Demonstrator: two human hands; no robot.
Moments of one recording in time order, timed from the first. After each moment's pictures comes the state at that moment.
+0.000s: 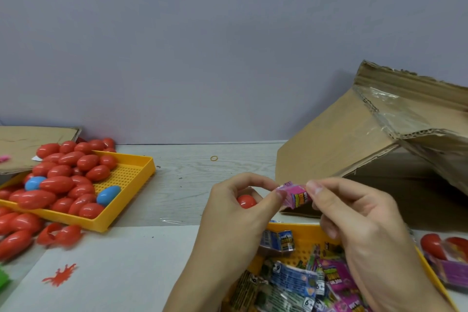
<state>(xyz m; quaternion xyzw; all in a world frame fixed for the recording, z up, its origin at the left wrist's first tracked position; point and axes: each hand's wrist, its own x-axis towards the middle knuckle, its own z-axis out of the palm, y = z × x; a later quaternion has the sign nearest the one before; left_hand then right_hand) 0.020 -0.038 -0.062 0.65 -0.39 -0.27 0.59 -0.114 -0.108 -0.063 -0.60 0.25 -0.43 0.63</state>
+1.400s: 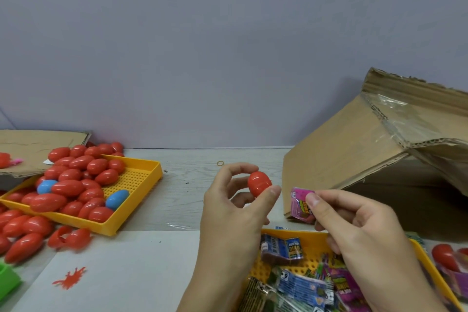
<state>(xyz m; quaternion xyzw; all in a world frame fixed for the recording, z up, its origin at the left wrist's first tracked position) 0.022 -0.042 -0.065 0.62 -0.31 -0.23 0.68 -0.106 -0.111 -0.067 -0.58 0.38 -0.40 0.59</state>
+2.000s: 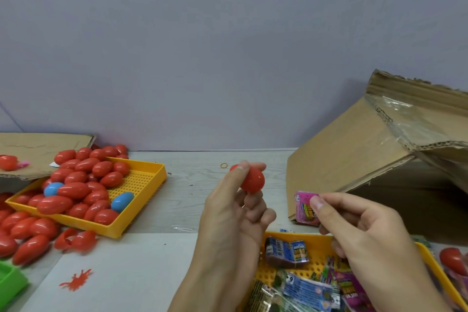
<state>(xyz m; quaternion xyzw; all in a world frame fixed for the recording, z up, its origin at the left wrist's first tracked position) 0.021 -0.040 -0.047 0.40 -0.15 -0.43 0.80 -0.106 -0.112 -0.066 -0.57 0.39 -0.39 0.61</state>
